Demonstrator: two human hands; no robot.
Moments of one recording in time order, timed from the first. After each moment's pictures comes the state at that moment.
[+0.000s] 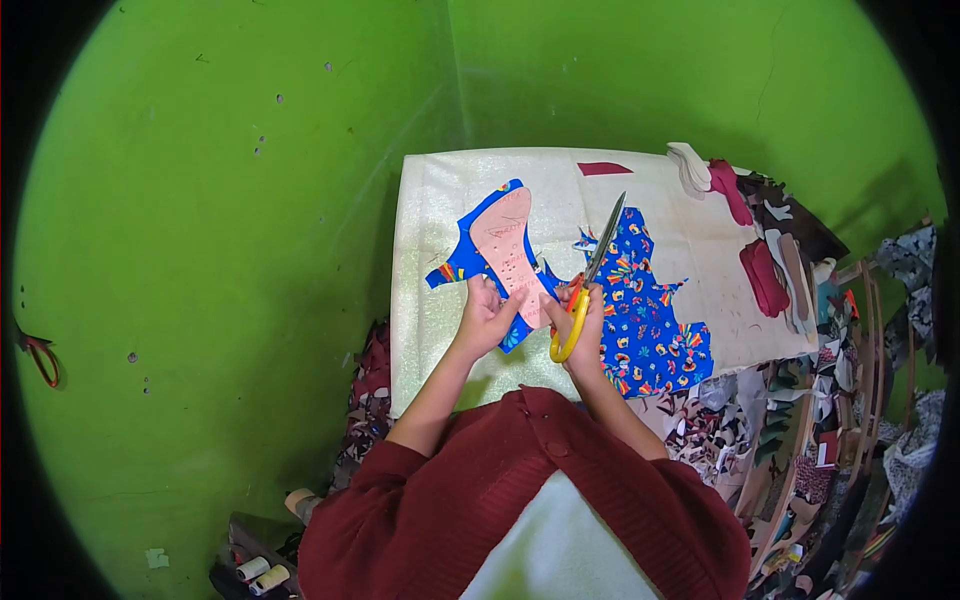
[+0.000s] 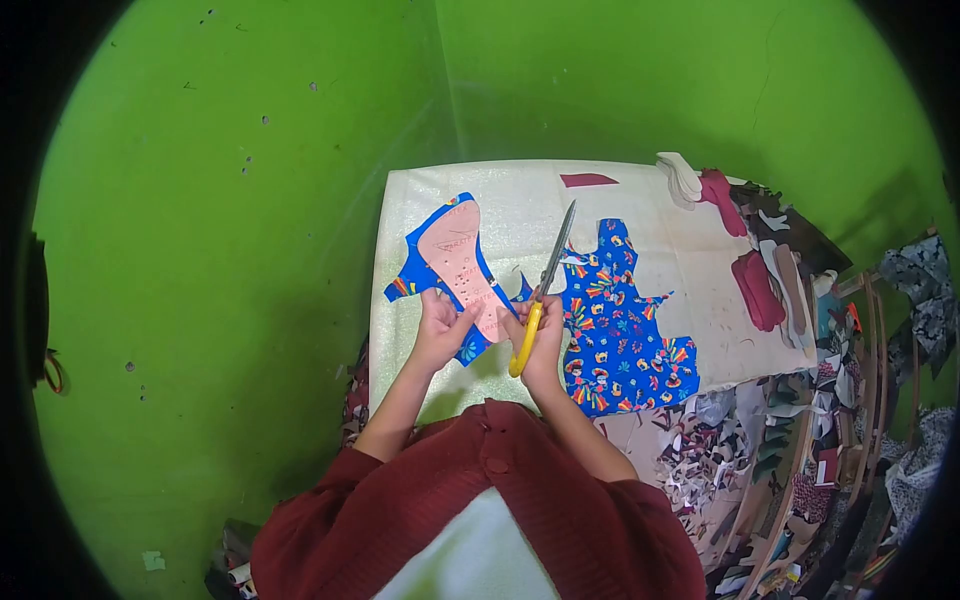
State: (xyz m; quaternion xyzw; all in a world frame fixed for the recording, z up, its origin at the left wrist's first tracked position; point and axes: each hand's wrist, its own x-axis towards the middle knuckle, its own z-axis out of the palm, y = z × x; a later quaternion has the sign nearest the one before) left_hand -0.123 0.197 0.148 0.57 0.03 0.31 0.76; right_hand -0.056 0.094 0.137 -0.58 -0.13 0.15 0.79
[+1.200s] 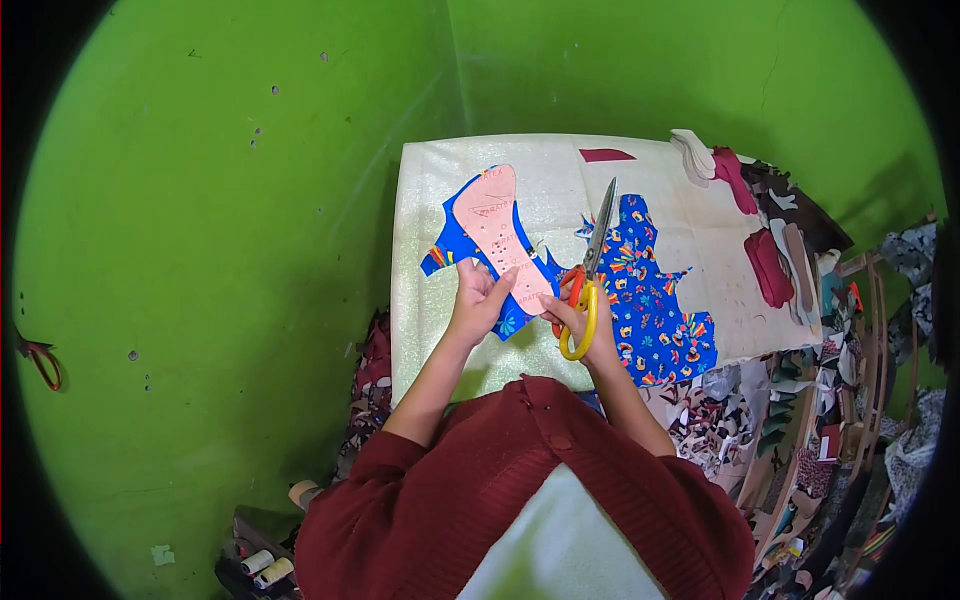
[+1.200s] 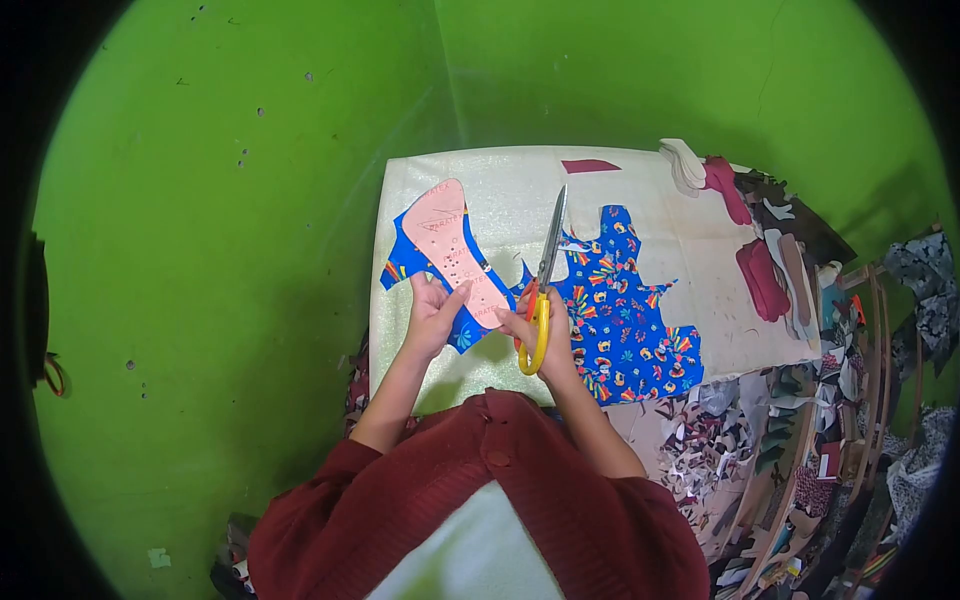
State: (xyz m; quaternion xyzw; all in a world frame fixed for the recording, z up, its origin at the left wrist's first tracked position) left_hand -0.124 0.201 0.156 0.51 0.05 0.31 0.80; right_hand -0.051 0.073 0.161 -0.56 -0.13 0.30 0.76
